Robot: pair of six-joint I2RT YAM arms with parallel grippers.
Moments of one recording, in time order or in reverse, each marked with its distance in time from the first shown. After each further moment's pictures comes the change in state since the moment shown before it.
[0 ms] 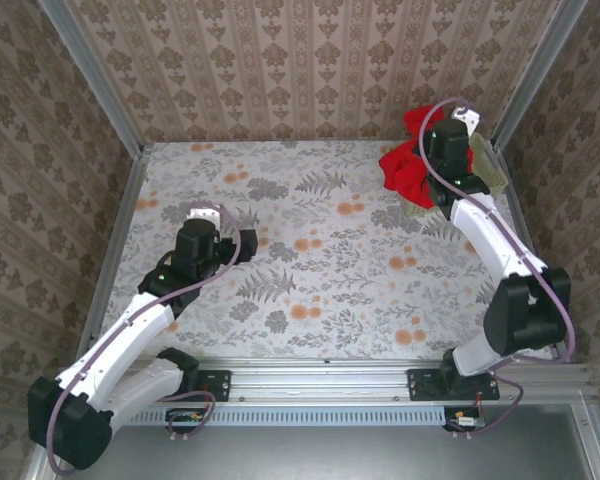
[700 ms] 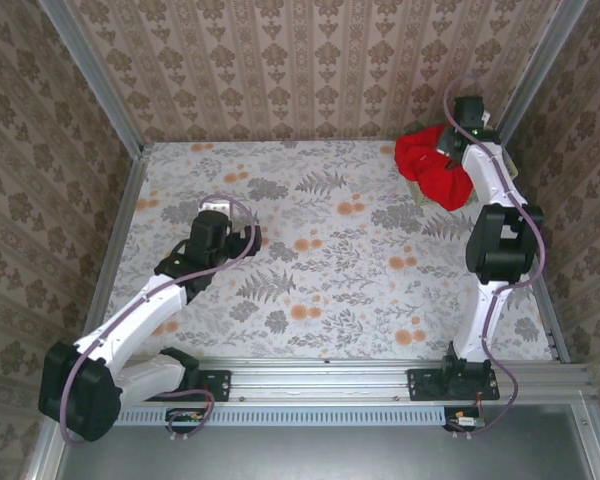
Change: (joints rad) left arm 0.000 0.167 0.030 0.072 -0.054 0.037; right arm -0.245 0.563 0.543 -0.512 -0.167 -0.034
